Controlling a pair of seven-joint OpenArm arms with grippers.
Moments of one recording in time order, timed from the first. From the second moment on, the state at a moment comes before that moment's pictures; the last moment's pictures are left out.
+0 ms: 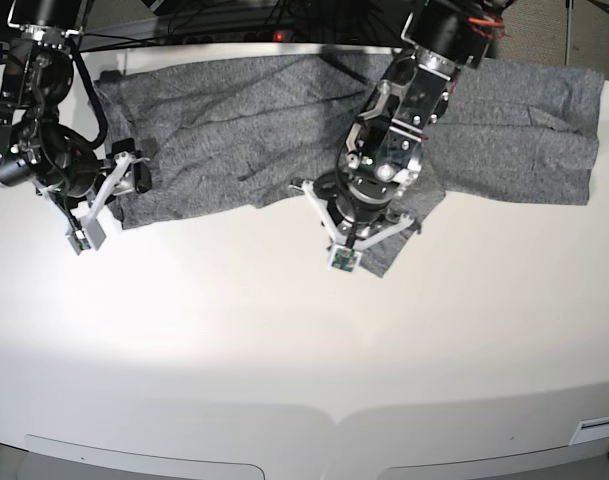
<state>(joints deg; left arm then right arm) -2.8 3.9 21.9 73.2 3.5 3.1 29.9 -7.2 20.6 19.0 100.3 30.9 32.2 -71.2</state>
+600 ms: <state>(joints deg) 19.2 -16.5 21.7 112.1 1.4 26.3 29.9 -7.2 20.5 18.9 100.3 31.4 32.2 -69.8</state>
